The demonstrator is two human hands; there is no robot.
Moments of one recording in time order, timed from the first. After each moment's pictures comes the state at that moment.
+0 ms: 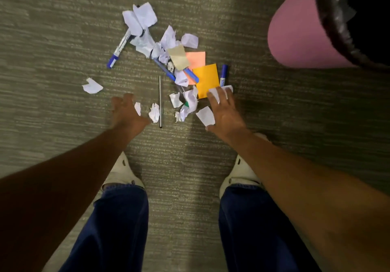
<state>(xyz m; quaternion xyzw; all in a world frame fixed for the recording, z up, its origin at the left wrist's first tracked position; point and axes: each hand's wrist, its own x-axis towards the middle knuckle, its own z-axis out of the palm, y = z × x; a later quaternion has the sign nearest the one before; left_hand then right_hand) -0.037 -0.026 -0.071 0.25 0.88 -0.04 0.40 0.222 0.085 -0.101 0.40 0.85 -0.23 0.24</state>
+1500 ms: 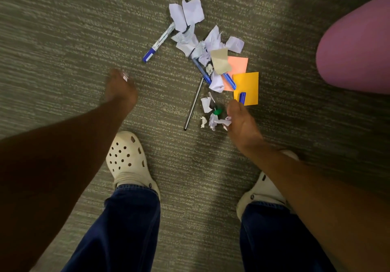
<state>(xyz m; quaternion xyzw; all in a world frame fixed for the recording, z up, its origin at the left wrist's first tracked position) -0.161 -0.040 -0.143 0.14 0.95 0.03 0.29 0.169 0.060 -0.115 0.45 0.81 -0.36 0.11</state>
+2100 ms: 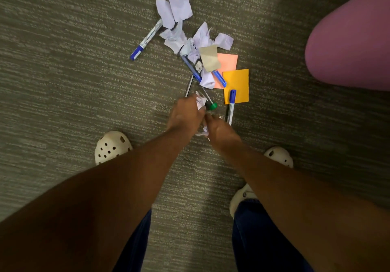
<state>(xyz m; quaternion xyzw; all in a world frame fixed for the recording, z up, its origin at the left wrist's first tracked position) 0.020 0.008 -0.114 0.34 0.85 0.09 0.40 0.157 0.036 -0.133 0.38 0.79 -0.39 0.27</state>
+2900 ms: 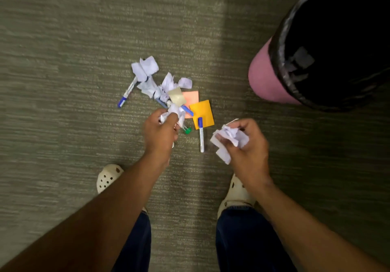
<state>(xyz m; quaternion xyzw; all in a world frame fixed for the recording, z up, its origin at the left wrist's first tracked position) 0.041 0.070 0.037 0.00 0.79 0.42 0.44 0.223 0.109 0.094 0.62 0.49 -0.57 -0.21</state>
